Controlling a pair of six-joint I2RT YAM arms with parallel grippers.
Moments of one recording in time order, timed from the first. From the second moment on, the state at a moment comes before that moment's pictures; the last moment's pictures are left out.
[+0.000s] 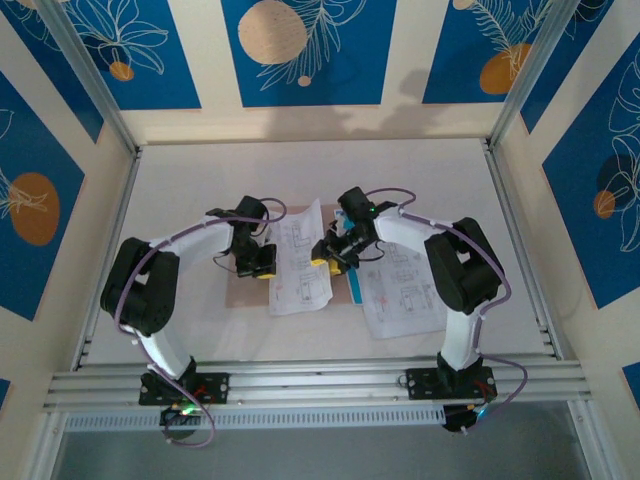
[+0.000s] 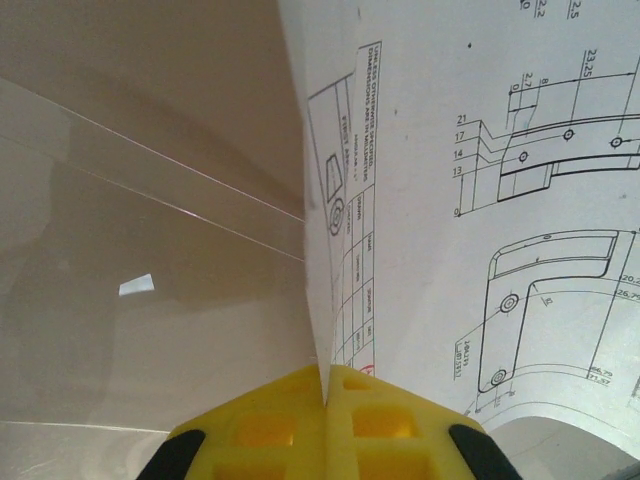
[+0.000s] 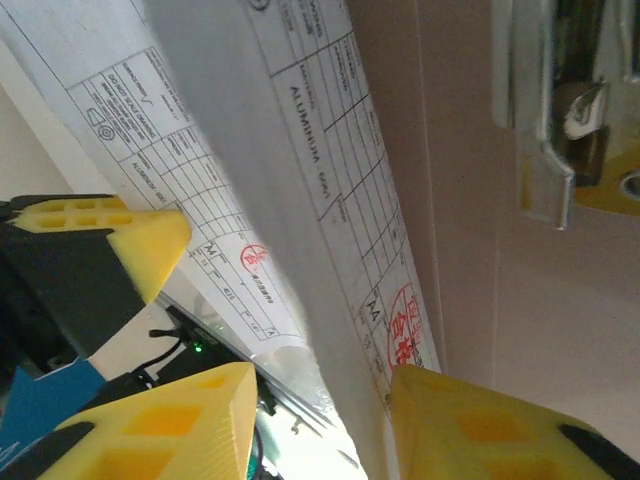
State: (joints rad) left arm -0.43 1.73 1.10 -0.78 0.34 -0.49; right arm 0.54 1.89 1.22 -0.60 -0.73 0.79
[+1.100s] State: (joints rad) left arm -0.21 1.26 0.75 -0.78 0.22 -0.71; right arm 0.56 1.79 1.36 -0.73 -0.30 0.40
